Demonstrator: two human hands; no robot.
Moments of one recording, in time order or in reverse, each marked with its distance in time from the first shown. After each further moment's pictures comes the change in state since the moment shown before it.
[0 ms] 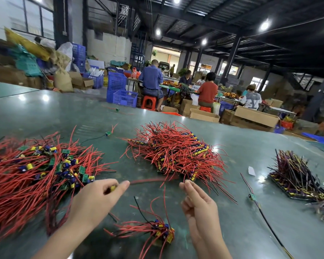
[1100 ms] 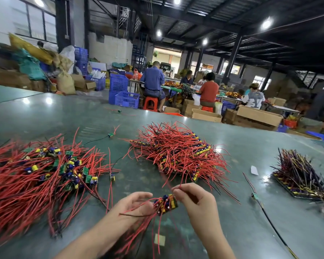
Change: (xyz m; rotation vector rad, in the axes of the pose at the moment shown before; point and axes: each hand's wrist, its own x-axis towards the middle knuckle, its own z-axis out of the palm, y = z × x) left_hand -0.020 0.000 0.045 -0.913 -0.649 -0.199; right_hand 0.002 -0.006 -0.006 -0.742 -0.237 -0.529
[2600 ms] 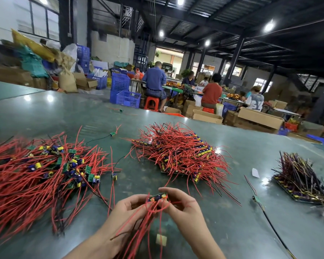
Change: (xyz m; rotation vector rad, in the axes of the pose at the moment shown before) left_hand 0.005 -0.003 0.015 -0.384 0.215 0.000; right_hand -0.007 0.002 0.024 0.195 -0.271 0.179
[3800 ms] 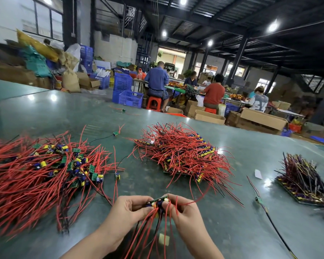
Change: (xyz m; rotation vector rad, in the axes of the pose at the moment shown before) left_hand -0.003 0.005 -0.009 0.189 -0.026 0.121; right_hand 0.003 0.020 0.007 0.033 -0.050 -0.093
